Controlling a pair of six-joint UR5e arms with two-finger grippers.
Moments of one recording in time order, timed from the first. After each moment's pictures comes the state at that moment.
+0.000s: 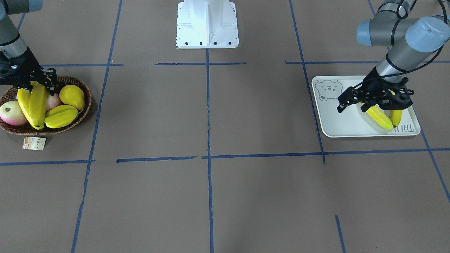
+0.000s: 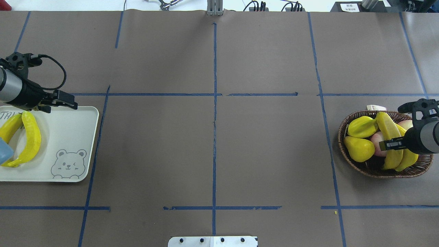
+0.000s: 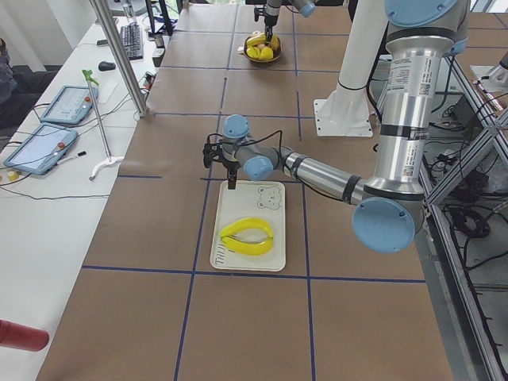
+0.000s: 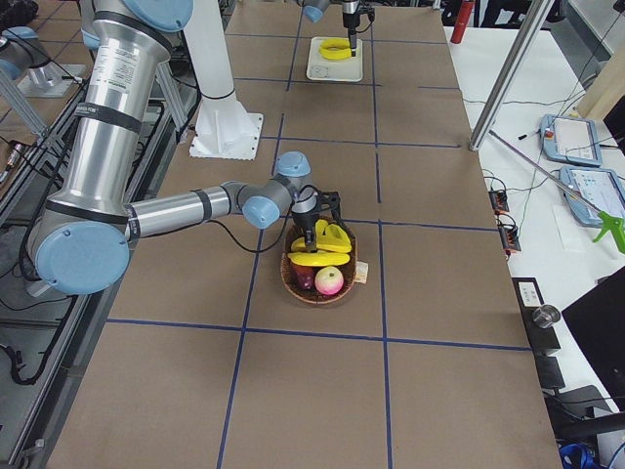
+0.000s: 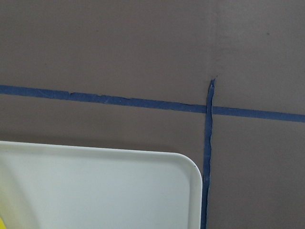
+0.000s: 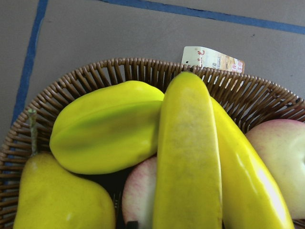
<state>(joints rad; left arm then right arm) -0.95 -1.64 -1.78 -2.08 -2.16 -1.02 0.76 -1.86 2.00 -1.07 1.88 0.87</state>
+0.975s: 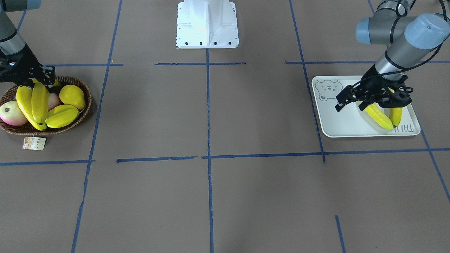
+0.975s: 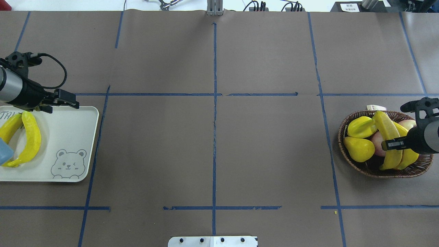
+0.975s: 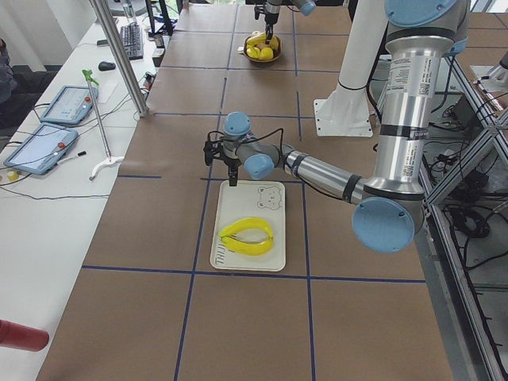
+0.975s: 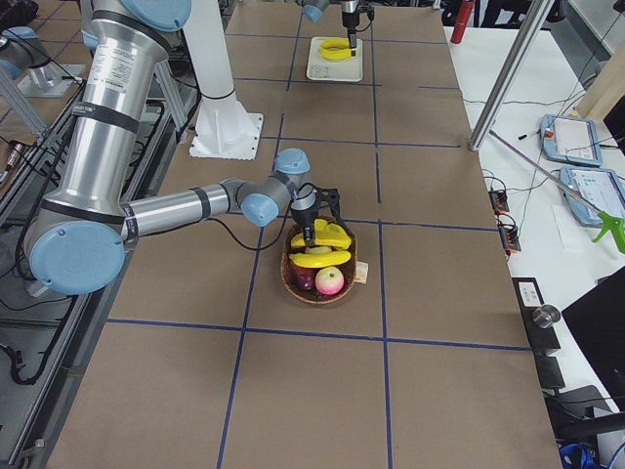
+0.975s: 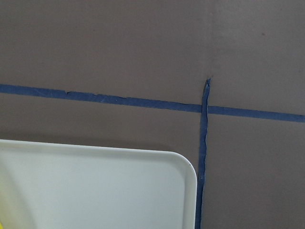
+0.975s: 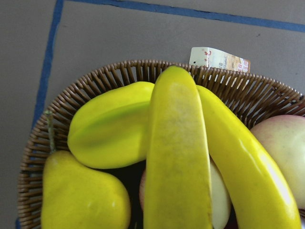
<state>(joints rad) -0.94 -1.64 -1.80 -2.08 -2.17 -1.07 0.79 -1.87 2.04 -1.07 1.94 0.87</state>
